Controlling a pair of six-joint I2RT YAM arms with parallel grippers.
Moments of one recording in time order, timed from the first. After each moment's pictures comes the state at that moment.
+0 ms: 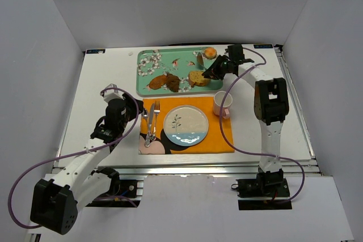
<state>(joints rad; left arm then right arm) -0.34 0.93 0.52 0.01 -0.24 -0.76 0.22 2.26 1.77 -0.31 -0.56 0.83</state>
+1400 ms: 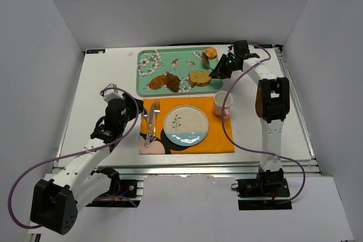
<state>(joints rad) -0.34 0.93 0.52 0.02 -0.24 -0.76 0.17 2.30 1.91 -0.54 -0.55 0.59</state>
